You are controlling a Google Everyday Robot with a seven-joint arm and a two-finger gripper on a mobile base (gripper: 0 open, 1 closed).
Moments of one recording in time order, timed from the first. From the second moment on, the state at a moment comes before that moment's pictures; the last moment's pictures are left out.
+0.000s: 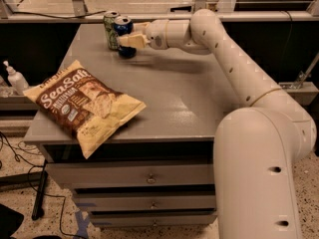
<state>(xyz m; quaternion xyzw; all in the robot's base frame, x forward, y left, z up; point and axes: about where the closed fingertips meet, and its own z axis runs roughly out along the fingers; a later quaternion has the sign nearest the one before) 0.811 0.096 0.891 -0.46 0.60 0.37 0.54</state>
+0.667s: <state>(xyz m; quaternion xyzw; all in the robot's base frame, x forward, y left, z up) 0.806 0.094 0.889 -0.46 0.60 0.38 0.54</state>
